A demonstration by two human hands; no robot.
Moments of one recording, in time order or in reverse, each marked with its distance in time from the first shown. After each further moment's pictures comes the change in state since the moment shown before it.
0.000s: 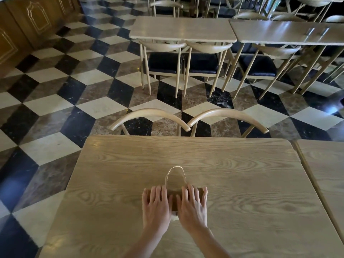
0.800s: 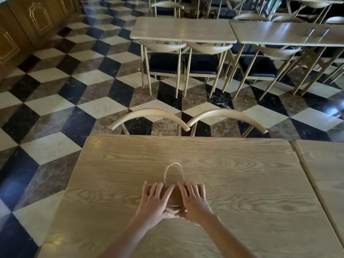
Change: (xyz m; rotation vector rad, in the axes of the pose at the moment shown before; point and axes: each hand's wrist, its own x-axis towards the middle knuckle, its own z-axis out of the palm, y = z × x) left_hand 0.014 -0.028 -0.014 0.125 -0.268 0.362; right_hand 0.020 0.032 -0.016 -0.104 -0.374 -0.326
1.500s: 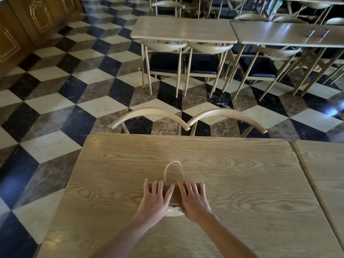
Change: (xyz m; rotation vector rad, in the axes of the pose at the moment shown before) left_hand 0.005 0.004 0.009 0.176 -0.045 0.009; right_hand 0.003 -0.001 0.010 -0.128 0.028 0.020
